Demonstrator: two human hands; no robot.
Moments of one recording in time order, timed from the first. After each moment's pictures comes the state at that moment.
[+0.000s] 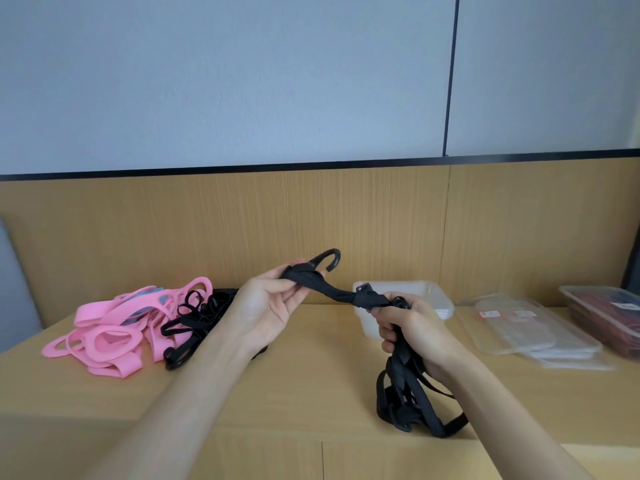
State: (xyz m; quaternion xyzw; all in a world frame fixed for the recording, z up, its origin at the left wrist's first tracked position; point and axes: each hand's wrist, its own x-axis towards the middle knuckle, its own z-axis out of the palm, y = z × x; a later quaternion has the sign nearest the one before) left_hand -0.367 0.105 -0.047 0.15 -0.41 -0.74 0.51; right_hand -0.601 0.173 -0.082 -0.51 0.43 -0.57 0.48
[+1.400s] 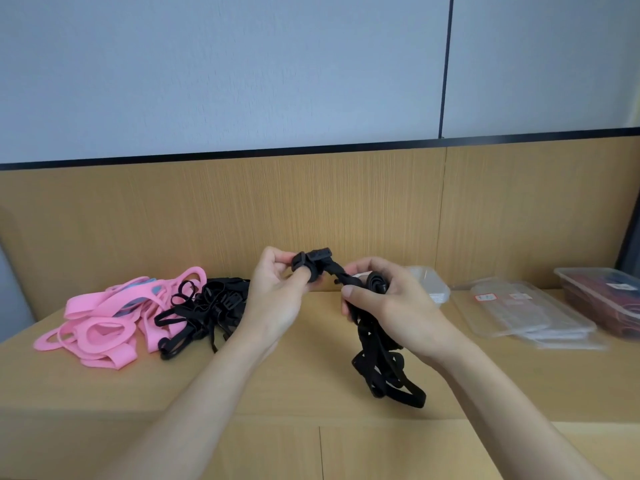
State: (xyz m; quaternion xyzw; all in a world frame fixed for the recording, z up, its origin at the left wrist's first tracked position) left_hand -0.396 0.130 -0.055 0.34 -0.59 -0.46 0.57; right_hand -0.565 0.206 -0.046 -0.62 0.43 -0.54 0.37
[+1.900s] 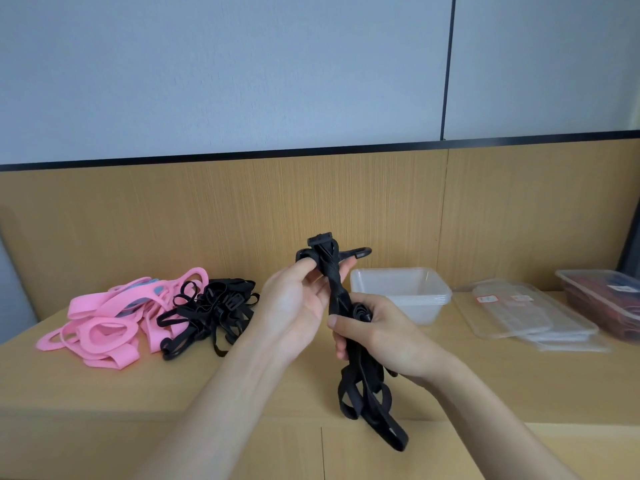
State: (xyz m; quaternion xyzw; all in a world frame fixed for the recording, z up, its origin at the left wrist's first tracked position) left_hand -0.410 0.155 -0.037 0.15 -0.34 -0.76 0.54; right_hand -0.556 0.205 -0.070 -0.65 0.43 -0.46 0.42
